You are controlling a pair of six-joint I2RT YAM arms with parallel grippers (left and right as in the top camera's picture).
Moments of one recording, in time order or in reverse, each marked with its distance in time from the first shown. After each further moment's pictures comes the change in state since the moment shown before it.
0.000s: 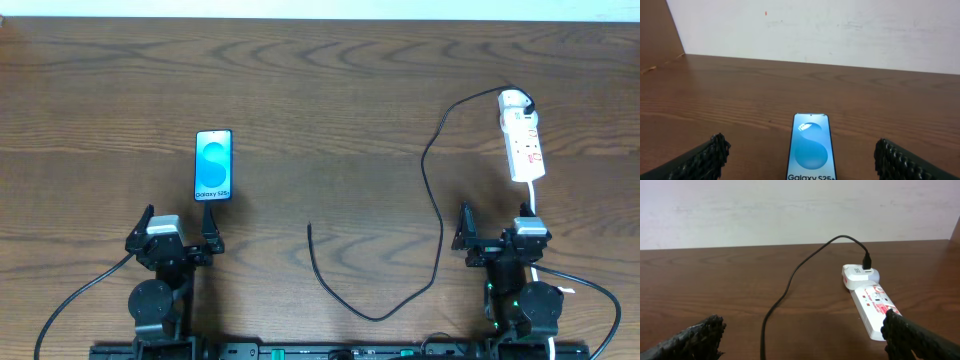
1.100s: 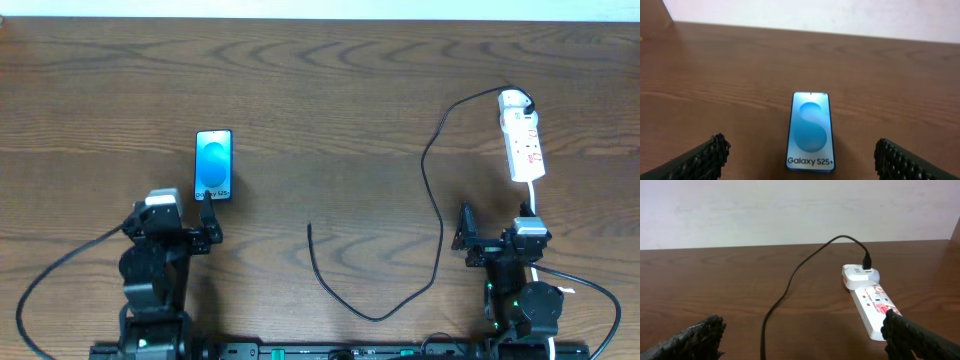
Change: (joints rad) left arm 0.000 0.409 0.219 -0.031 0.005 0.002; right arm 0.000 0.000 0.000 0.000 0.000 0.000
